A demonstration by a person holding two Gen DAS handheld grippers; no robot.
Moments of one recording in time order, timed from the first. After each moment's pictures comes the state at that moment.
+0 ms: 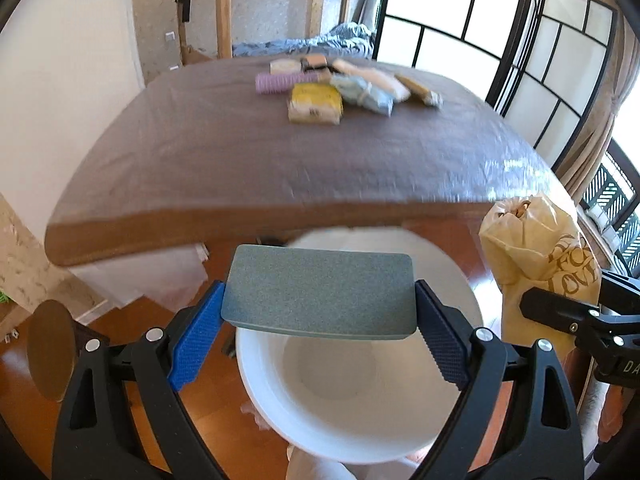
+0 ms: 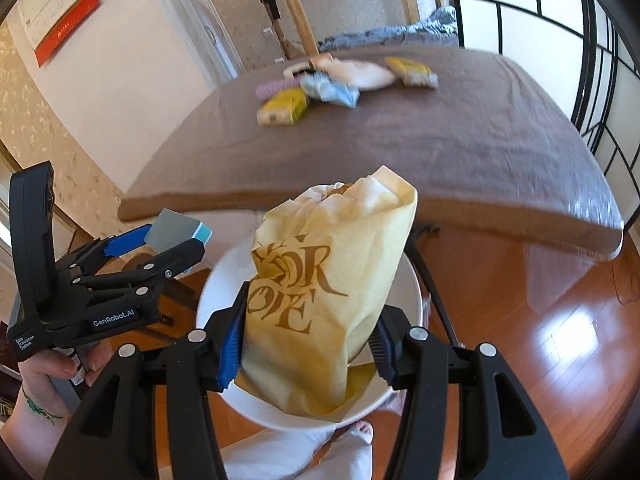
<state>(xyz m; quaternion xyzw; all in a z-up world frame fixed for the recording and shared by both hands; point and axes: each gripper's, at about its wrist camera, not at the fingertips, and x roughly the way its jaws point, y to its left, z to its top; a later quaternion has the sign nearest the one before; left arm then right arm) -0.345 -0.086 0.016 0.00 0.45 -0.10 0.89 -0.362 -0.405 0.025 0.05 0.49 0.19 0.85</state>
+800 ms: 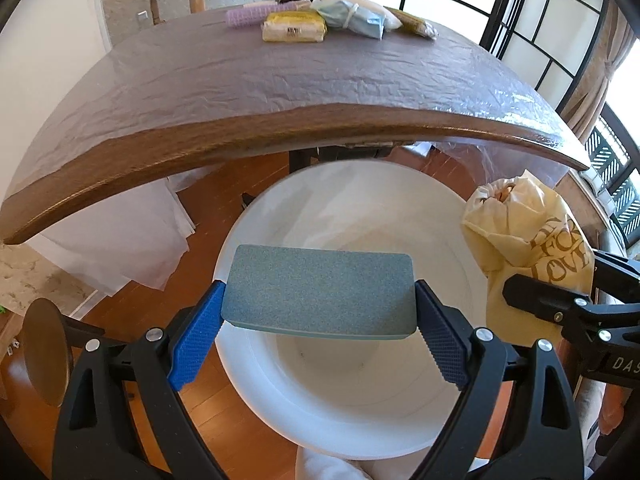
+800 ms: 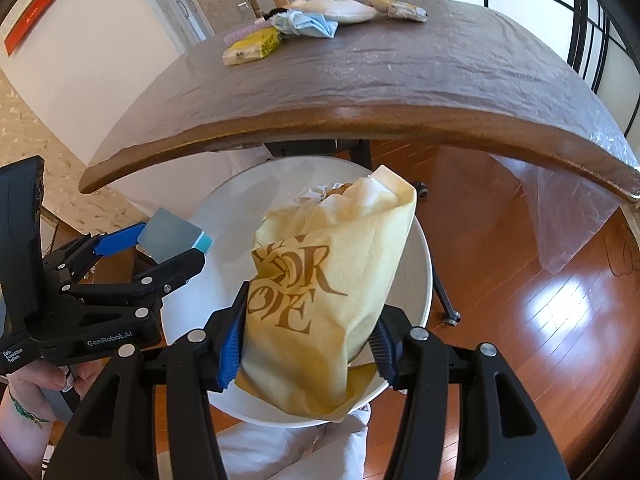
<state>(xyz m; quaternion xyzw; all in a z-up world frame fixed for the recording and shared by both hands) -0.338 -0.088 -0.043 0.03 0.49 -0.13 0.86 -0.347 -0.394 -0.031 0.05 0.53 0.15 0.83</state>
